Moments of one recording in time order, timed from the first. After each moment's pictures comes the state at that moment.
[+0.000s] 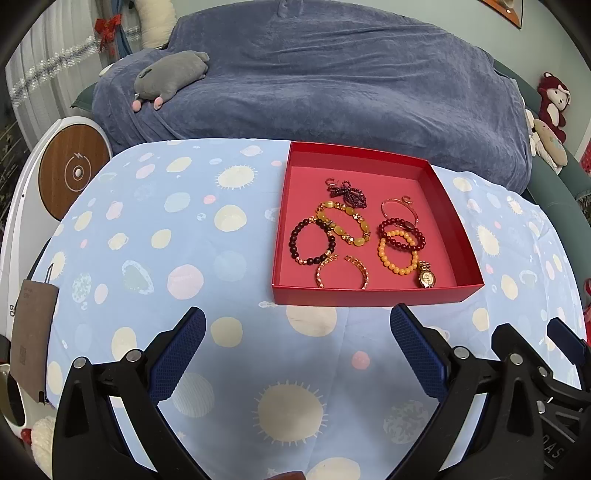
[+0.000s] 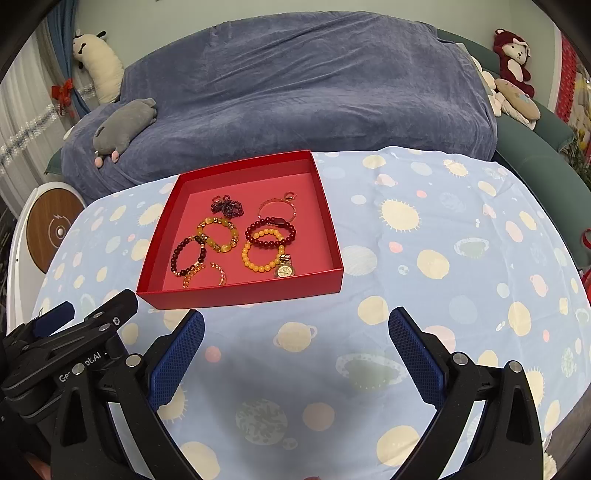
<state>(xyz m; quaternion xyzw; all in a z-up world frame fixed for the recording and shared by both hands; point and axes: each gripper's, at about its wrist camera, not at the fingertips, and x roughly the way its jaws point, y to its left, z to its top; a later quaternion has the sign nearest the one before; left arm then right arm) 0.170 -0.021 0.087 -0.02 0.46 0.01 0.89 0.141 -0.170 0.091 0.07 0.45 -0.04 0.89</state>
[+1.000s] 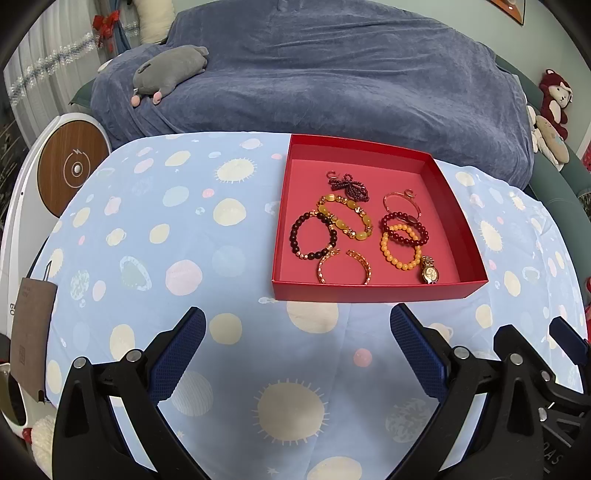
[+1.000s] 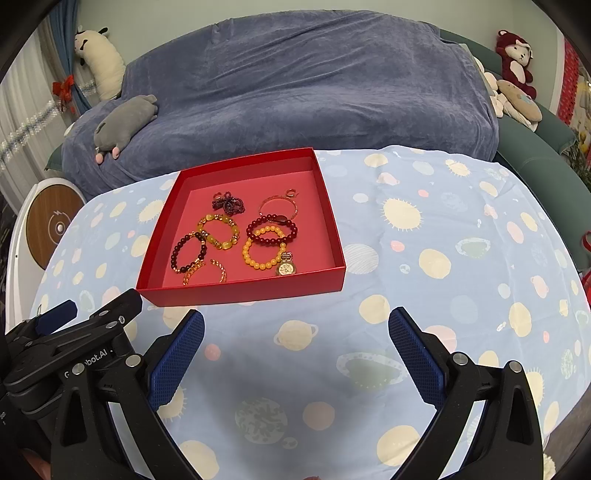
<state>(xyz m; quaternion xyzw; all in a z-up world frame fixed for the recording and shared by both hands) 0.173 -0.020 0.083 -0.02 0.47 0.01 0.88 0.142 -0.170 0.088 0.07 0.45 -0.03 0.89</state>
